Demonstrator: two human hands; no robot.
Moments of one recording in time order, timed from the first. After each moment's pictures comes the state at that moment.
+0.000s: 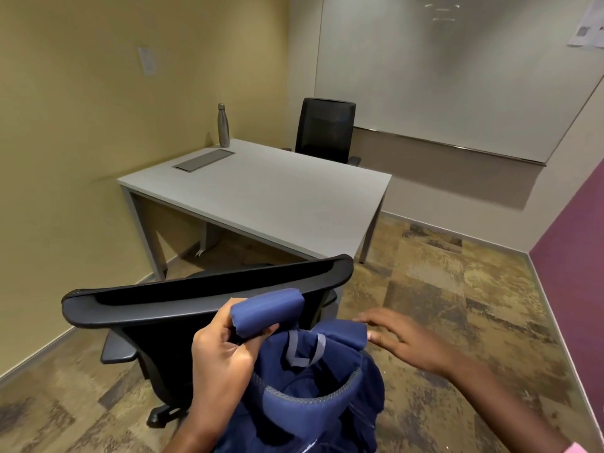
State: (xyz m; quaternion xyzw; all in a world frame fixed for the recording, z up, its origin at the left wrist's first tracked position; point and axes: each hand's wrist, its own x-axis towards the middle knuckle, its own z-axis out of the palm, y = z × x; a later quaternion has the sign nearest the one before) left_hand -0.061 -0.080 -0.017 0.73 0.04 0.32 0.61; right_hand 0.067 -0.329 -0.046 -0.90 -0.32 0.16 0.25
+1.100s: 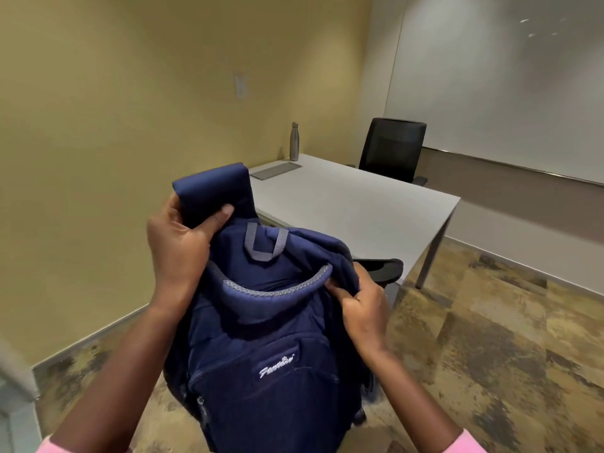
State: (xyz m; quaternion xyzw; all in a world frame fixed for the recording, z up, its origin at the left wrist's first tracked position) left_hand -0.088 0.010 0.075 0.68 0.07 0.54 0.49; right_hand 0.002 -0.184 -0.015 -0.77 -0.24 -0.16 0.56
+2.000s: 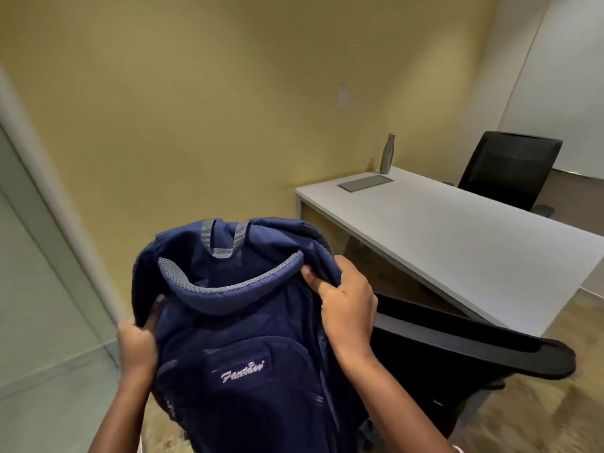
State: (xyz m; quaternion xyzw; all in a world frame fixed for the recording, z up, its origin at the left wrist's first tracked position) left_hand -0.218 0.195 -0.046 0.60 0.41 0.53 0.44; right_hand -0.058 0.010 0.032 -0.74 -0.31 -0.03 0.60
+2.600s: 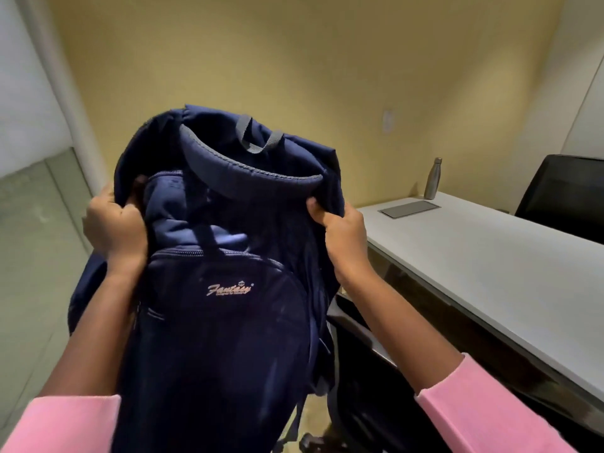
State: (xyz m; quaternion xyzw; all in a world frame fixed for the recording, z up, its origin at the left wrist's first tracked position) left_hand -0.214 0.305 0.129 0.60 0.44 0.66 0.10; right_hand -0.029 0.161 0.113 -0.62 -0.34 0.14 0.70
